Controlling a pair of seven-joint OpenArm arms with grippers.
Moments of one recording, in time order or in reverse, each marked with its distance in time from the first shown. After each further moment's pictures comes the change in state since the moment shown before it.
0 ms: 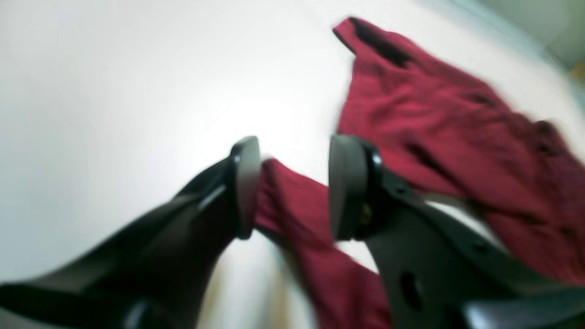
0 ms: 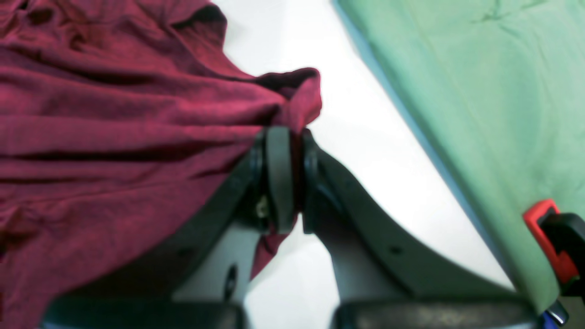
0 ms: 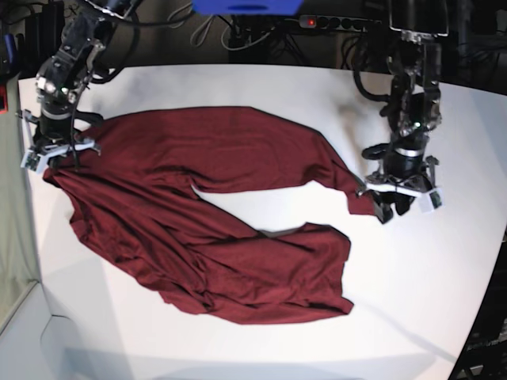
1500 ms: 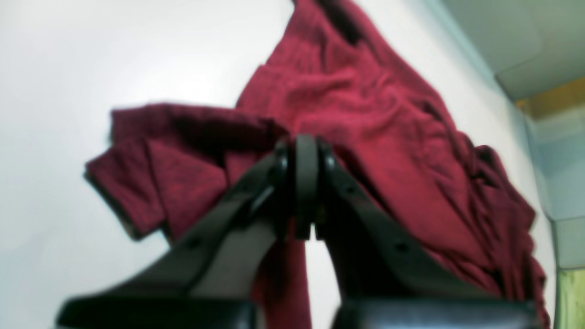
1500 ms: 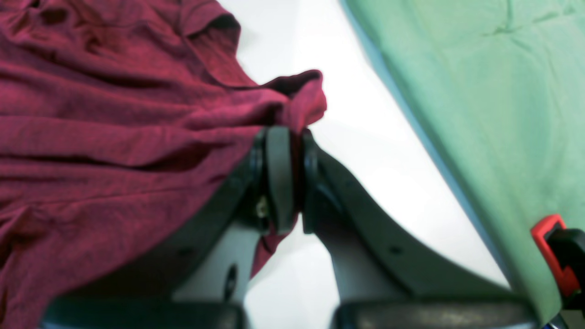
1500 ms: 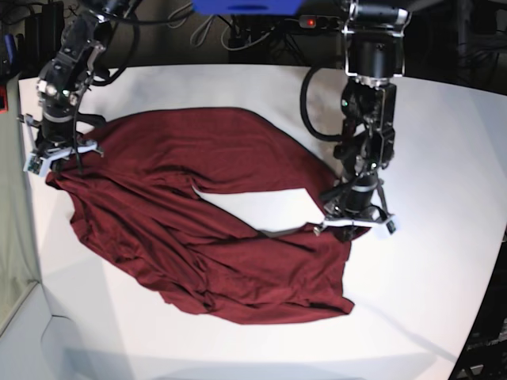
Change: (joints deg) left arm -15.0 10.2 -0.2 -19.4 -2.7 0.0 -0.6; right arm 0.0 0.8 -1.5 0.0 0.1 0.0 -0.1
